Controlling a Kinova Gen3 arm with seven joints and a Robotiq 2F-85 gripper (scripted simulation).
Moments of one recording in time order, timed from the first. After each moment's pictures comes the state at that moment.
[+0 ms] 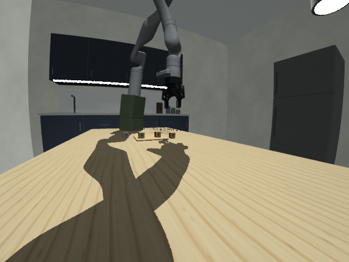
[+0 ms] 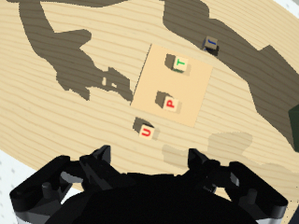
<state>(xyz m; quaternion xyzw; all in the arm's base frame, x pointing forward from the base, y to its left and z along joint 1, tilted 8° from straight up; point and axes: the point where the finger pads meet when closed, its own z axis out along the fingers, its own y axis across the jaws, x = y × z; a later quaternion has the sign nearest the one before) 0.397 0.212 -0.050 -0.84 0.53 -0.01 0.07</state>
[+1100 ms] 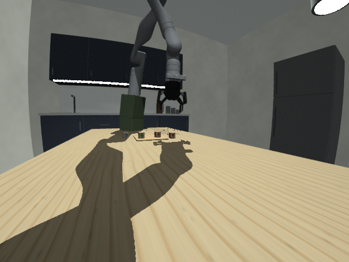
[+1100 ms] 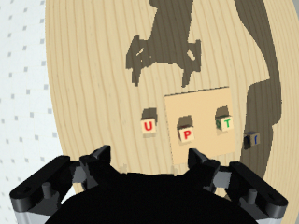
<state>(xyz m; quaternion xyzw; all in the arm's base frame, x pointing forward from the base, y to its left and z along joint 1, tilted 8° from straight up) 0.389 0.214 -0.069 -1.00 0.02 -0.03 0.05</state>
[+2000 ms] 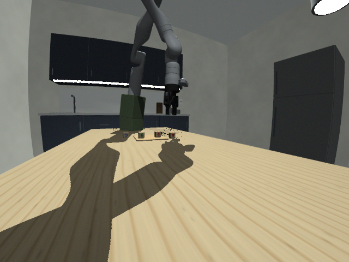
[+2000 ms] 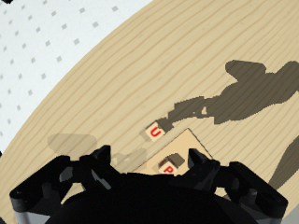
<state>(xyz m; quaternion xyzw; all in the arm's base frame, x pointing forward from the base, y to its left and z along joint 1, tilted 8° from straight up) 0.393 0.214 -0.084 -0.88 -0.47 -0.05 0.03</state>
